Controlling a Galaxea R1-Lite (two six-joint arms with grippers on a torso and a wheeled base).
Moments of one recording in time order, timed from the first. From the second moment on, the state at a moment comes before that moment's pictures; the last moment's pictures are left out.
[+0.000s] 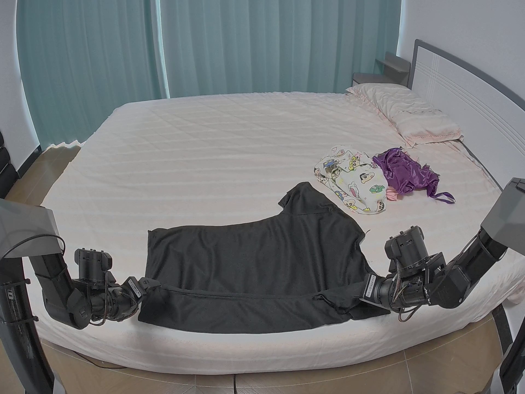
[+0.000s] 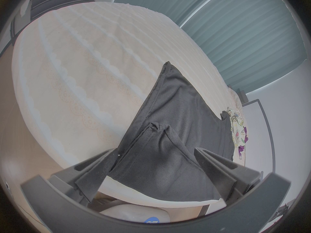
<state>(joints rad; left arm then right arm) 0.01 2.19 -0.40 -1.00 -0.21 -0.77 0.44 2.04 -0.66 -0.47 -0.04 0.76</state>
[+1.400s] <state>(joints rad) 0.01 2.19 -0.40 -1.00 -0.21 -0.77 0.18 2.20 -0.62 -0.63 0.28 0.57</state>
